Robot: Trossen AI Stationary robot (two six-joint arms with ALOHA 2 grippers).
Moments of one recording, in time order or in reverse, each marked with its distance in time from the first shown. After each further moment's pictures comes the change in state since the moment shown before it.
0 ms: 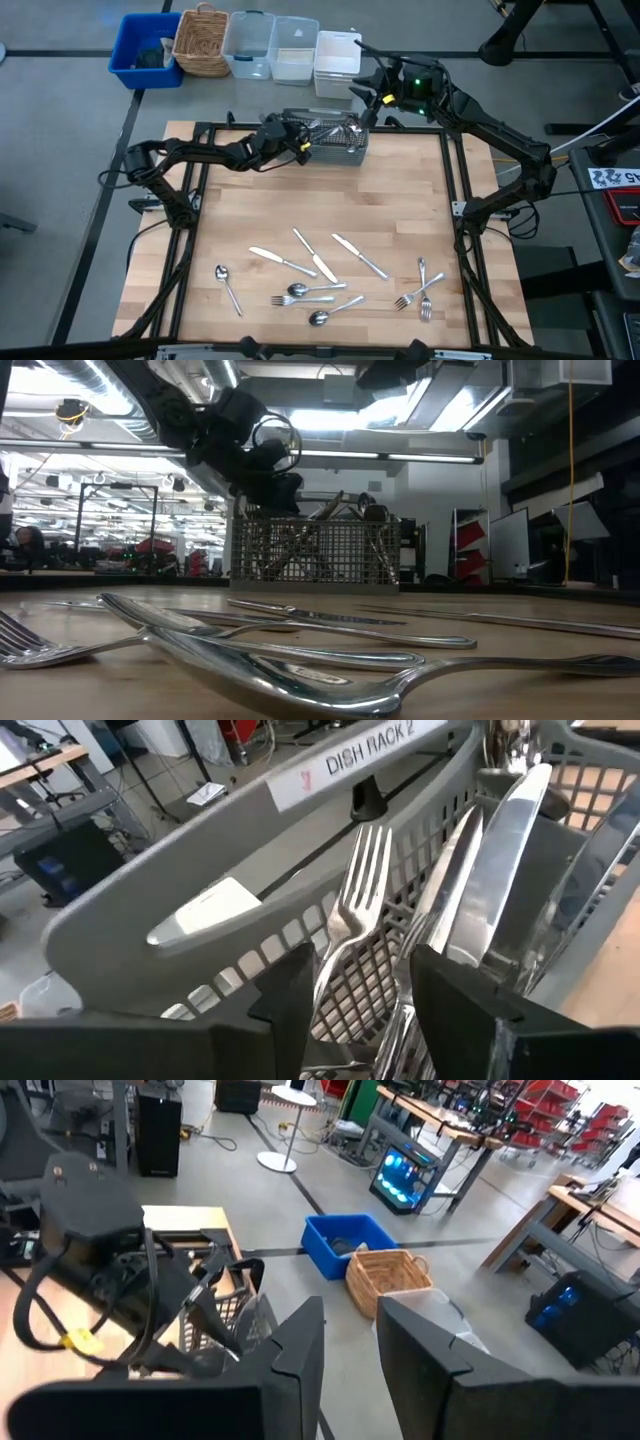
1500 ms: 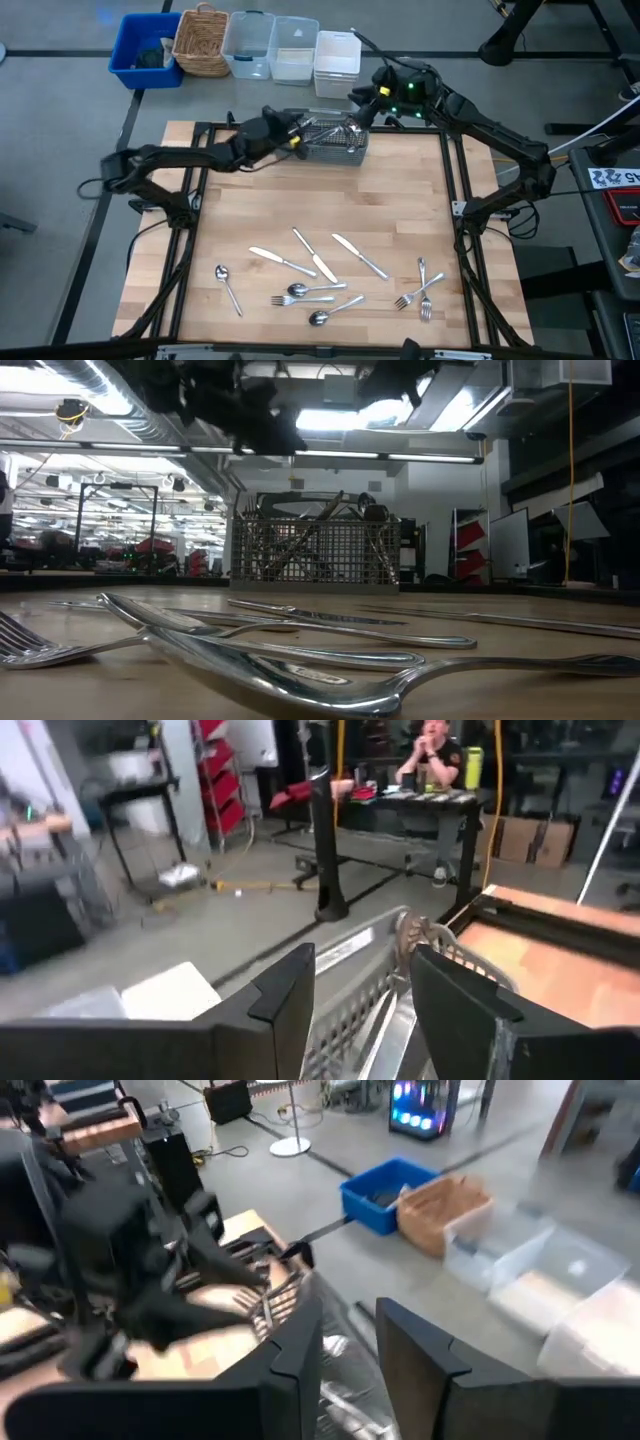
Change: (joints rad) left arm -0.069 -0.196 0.027 0.048 0.021 -0.070; right arm 0.000 0.005 -0.042 -0.038 -0.015 0.425
